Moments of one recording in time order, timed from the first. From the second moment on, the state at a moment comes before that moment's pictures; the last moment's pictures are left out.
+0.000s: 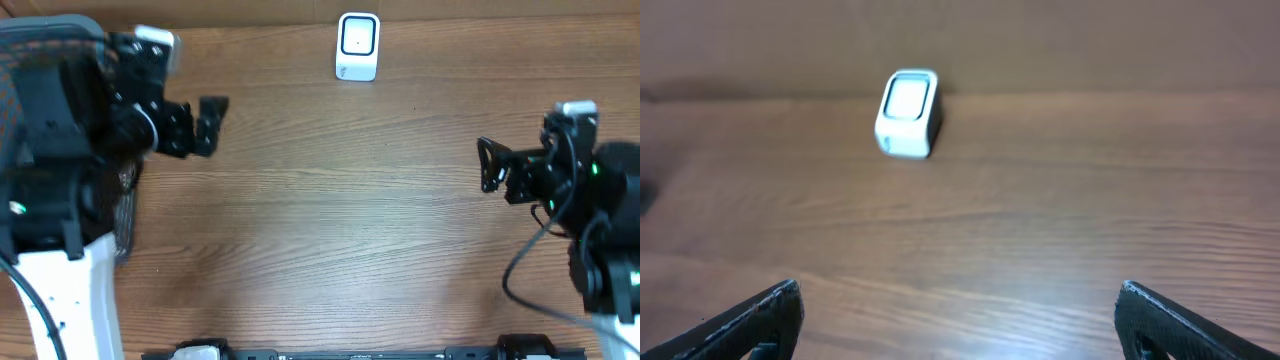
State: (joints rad) left arm 0.06 1.37 1.94 -1.24 0.24 0.19; right arm 0.02 0.94 1.08 -0.68 -0.25 0.06
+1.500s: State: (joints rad) left arm 0.70 2.17 2.41 -1.48 0.05 -0.24; right arm 0.02 1.19 1.10 -0.78 -0.41 0.05
